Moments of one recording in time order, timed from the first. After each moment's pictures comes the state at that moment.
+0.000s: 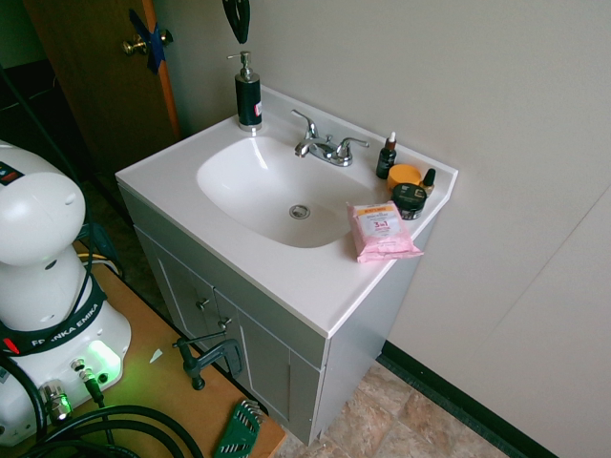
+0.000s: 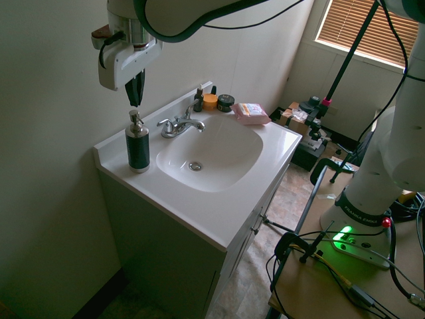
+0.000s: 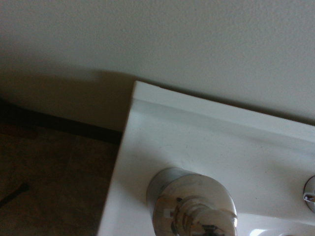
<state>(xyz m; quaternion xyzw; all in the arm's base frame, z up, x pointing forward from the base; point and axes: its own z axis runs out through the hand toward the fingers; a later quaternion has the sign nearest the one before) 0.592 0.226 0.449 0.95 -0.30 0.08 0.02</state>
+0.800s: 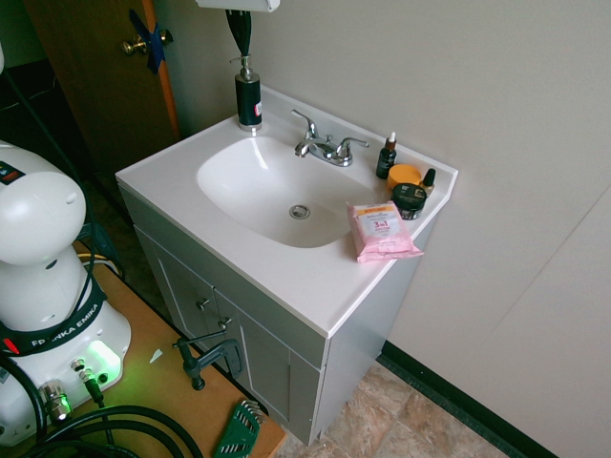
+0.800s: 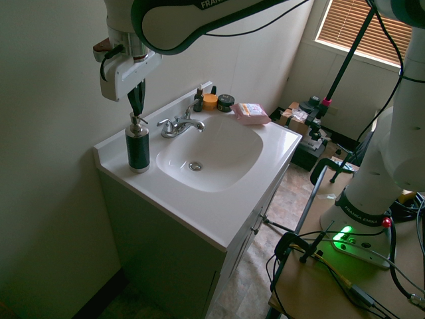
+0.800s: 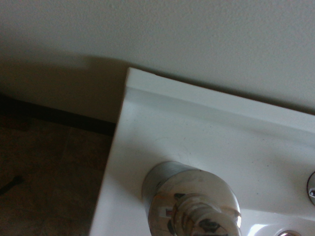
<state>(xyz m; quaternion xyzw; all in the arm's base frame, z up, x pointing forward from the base) 0.594 0.227 0.430 0.95 -0.29 0.07 0.03</state>
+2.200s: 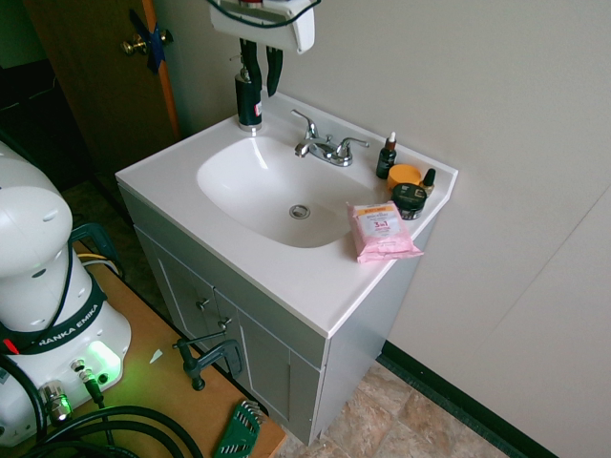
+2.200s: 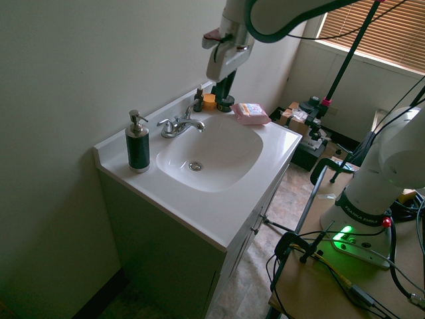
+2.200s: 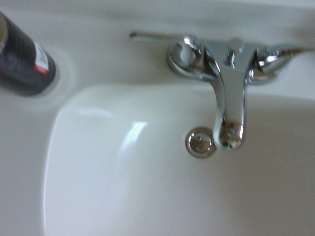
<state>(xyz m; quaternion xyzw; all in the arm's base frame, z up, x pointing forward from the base) 0.429 0.014 0.429 0.93 -0.37 0.05 0.00</state>
